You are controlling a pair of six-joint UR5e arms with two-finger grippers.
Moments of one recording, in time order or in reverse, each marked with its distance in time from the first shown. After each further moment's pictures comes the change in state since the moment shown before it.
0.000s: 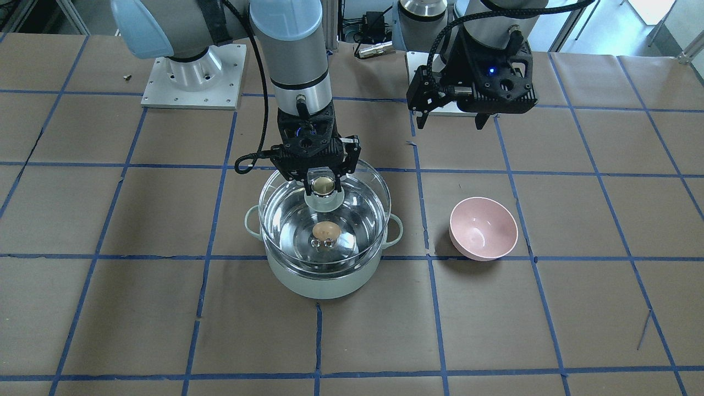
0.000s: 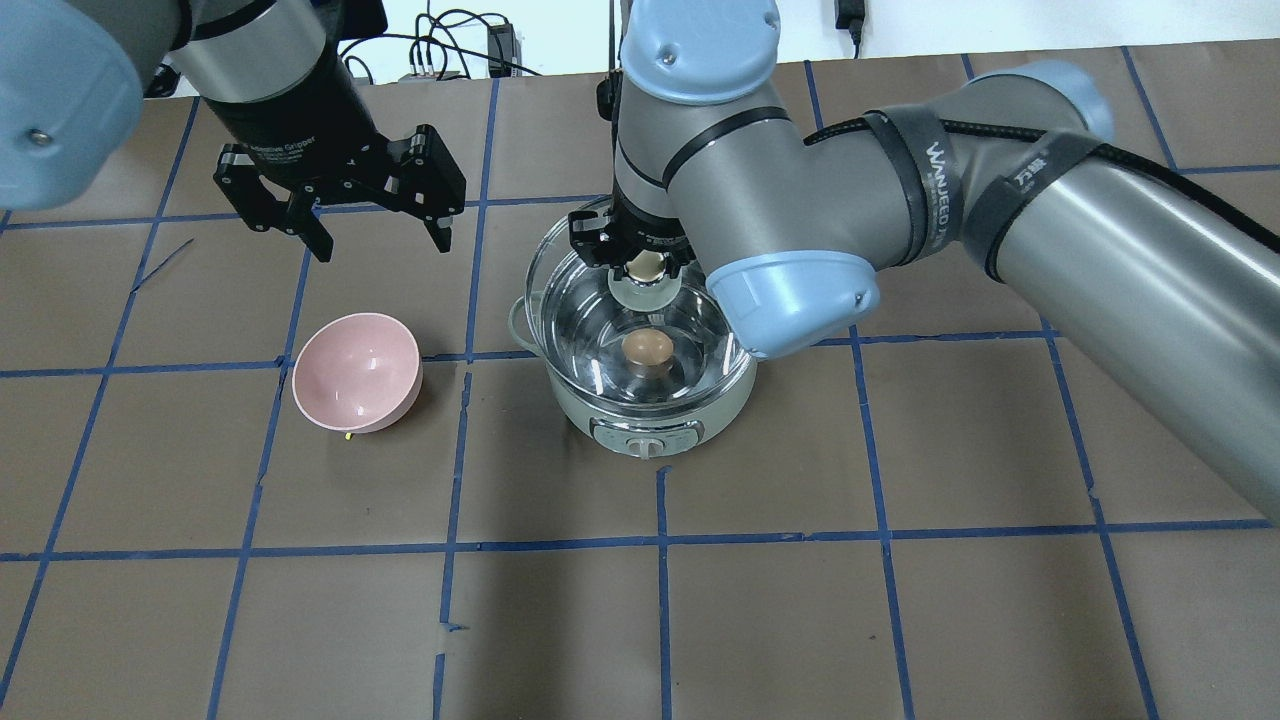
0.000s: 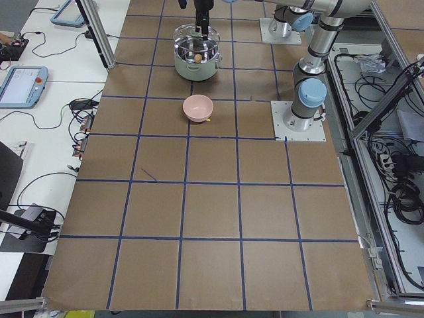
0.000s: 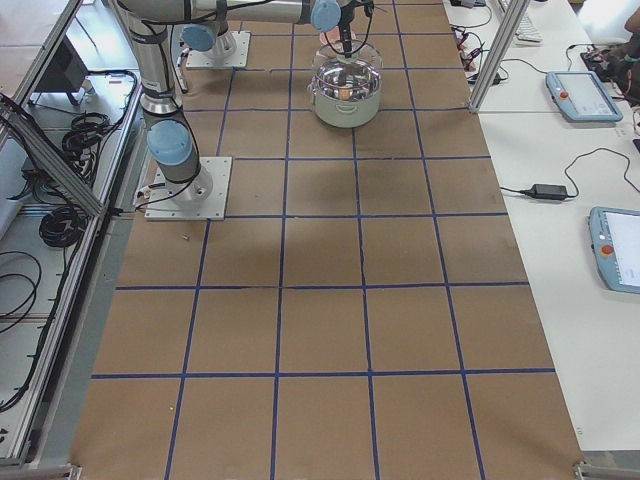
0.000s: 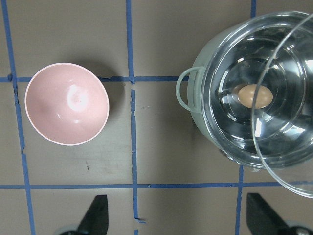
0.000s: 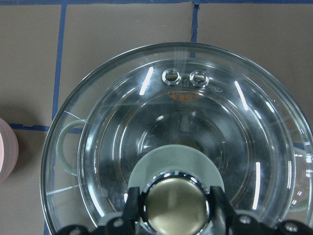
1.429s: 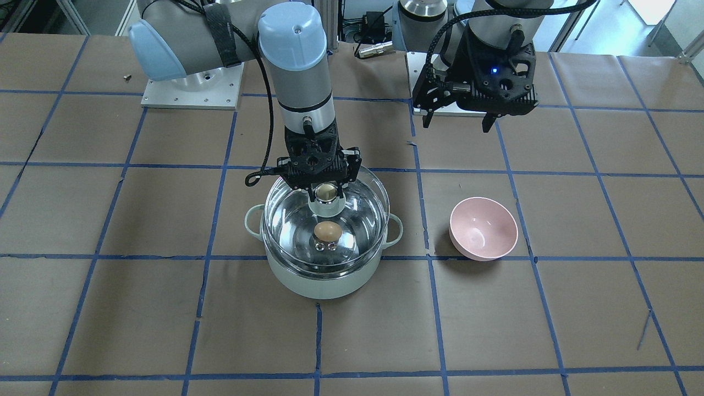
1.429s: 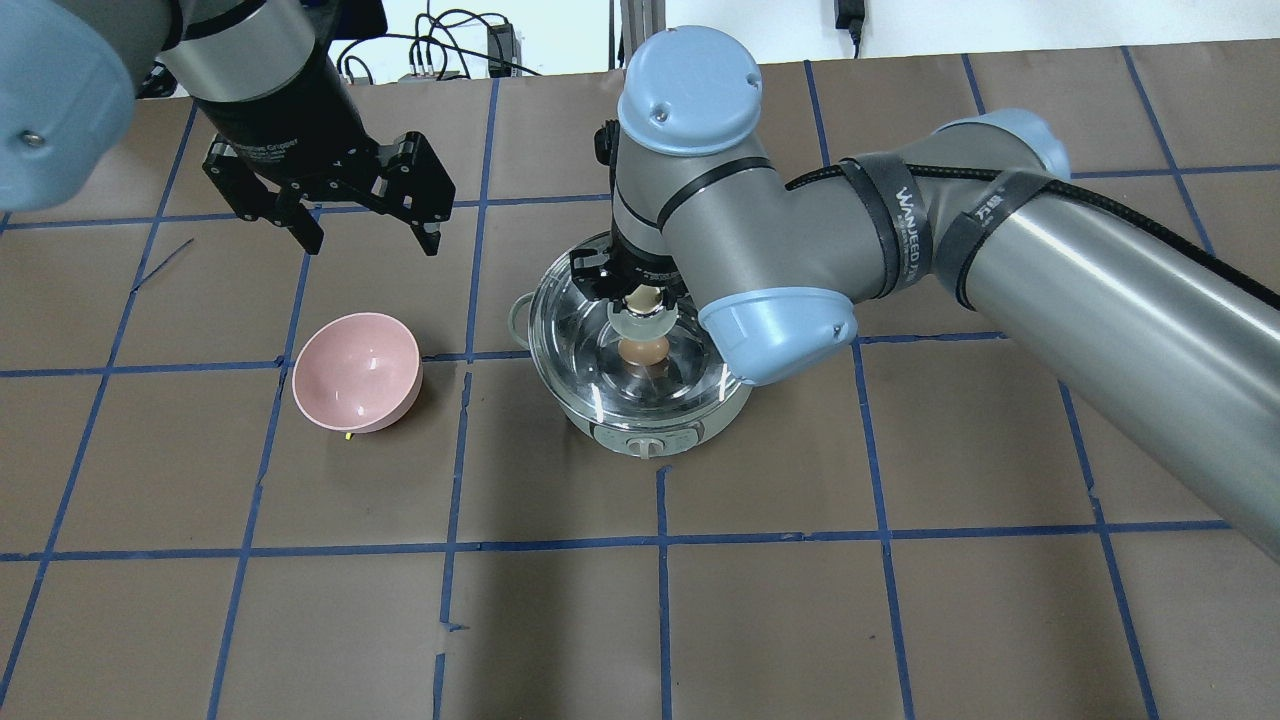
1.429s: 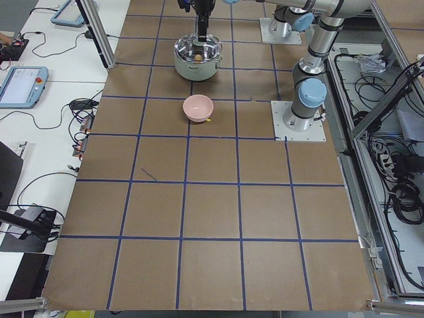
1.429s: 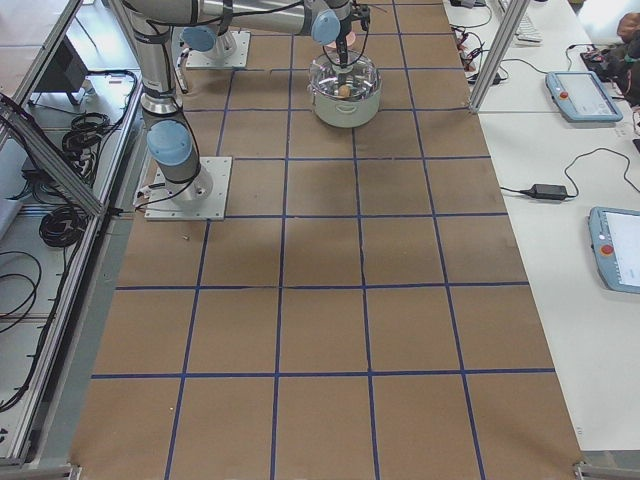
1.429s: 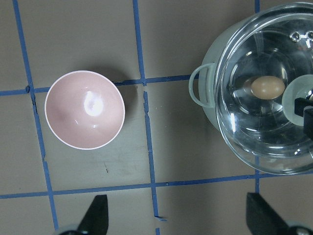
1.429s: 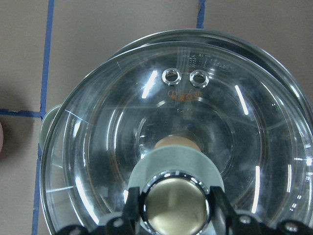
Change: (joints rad) left arm 0.006 0.002 -0.002 0.008 0.016 0.101; right arm 0.004 0.023 0.052 -0.047 0.012 -0.013
